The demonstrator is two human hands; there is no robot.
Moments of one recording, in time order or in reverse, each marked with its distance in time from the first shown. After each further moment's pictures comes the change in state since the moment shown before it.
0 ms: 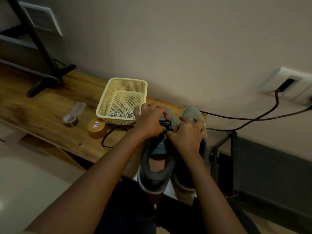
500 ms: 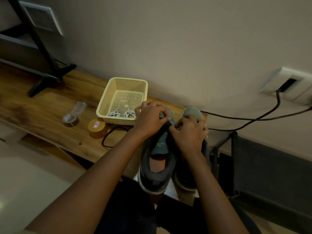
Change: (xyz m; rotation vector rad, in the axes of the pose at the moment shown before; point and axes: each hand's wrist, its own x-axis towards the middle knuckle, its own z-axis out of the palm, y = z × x) left_hand 0.005 -0.002 0.005 -0.063 0.154 0.013; right_hand 0.007 0.005 0.006 0.012 0.067 0.006
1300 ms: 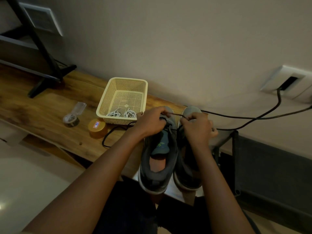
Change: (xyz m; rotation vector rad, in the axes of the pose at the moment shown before) left_hand -0.002 0.001 -0.003 -0.178 -0.192 -0.063; right_hand 0.014 0.000 -0.016 0.270 0.124 0.240
